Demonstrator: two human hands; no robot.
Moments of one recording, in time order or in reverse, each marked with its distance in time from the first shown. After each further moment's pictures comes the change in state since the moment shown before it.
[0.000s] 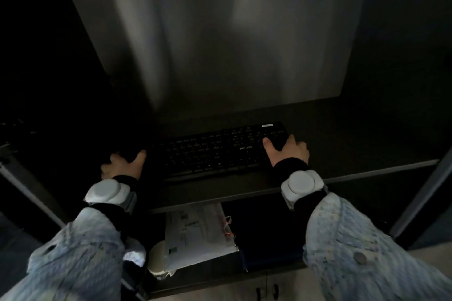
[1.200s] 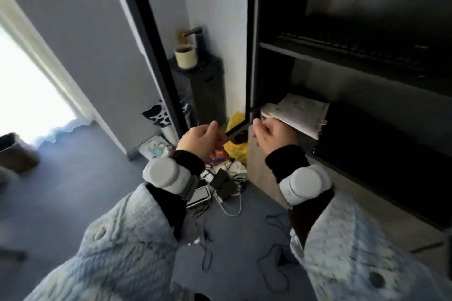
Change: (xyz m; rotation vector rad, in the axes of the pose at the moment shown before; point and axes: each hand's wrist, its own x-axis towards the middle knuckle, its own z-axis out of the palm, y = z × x) left_hand -0.470 -0.191 -0.130 -0.300 0.068 -0.173; right_hand -0.362 0.127 -0.089 0.222 -0.846 -0.796
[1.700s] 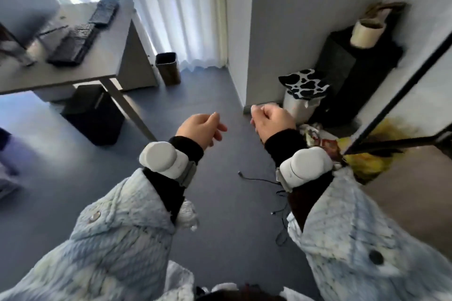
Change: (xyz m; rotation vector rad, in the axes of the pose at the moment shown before) left_hand -0.176 -0.237 -0.340 -0.029 0.409 -0.331; right_hand -0.195 -0.217 0.334 -0.018 -0.543 -0.314
